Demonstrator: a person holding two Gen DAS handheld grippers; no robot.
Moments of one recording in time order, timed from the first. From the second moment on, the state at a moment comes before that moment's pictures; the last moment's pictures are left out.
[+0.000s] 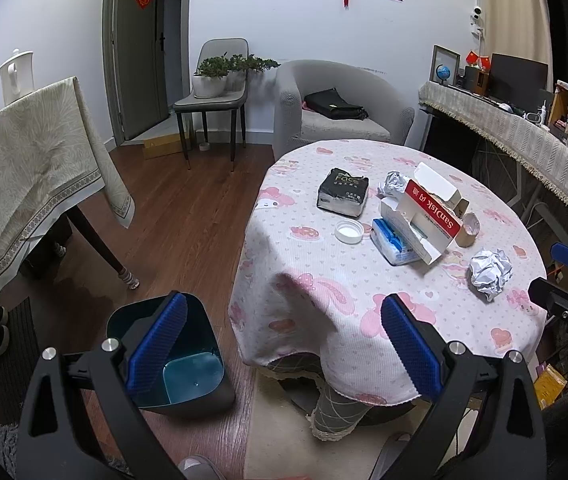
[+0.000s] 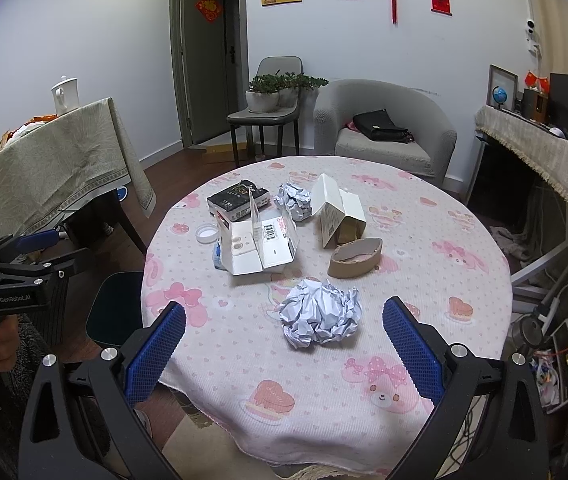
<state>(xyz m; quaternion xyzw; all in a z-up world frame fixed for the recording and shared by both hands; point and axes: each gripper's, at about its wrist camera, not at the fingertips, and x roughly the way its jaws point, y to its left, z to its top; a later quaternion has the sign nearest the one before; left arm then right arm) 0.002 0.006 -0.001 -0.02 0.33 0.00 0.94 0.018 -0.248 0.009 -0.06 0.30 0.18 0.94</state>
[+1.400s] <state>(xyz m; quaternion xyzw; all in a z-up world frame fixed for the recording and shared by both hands) 0.003 0.004 -0.002 -0.02 0.34 0.00 0.94 0.017 -0.246 0.007 -0.06 0.30 0.18 0.93</state>
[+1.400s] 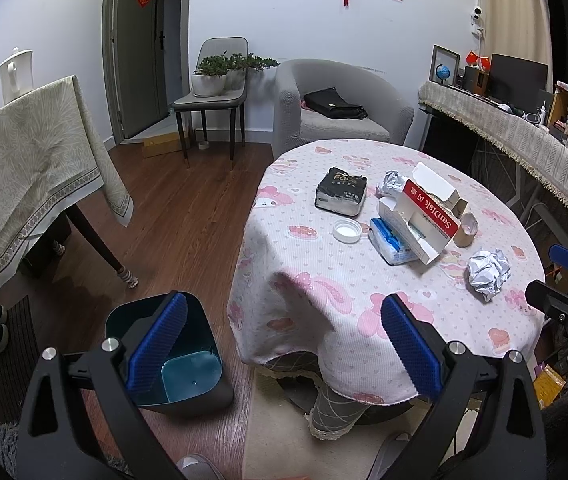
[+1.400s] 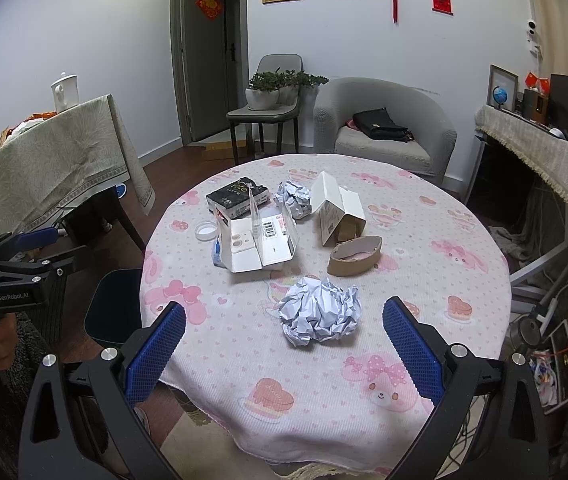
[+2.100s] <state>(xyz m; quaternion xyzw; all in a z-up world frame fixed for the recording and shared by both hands) 0.000 -0.009 0.011 -0.02 0.31 -0.02 0.95 0.028 -0.267 0.001 -0.03 0.31 0.17 0.93</state>
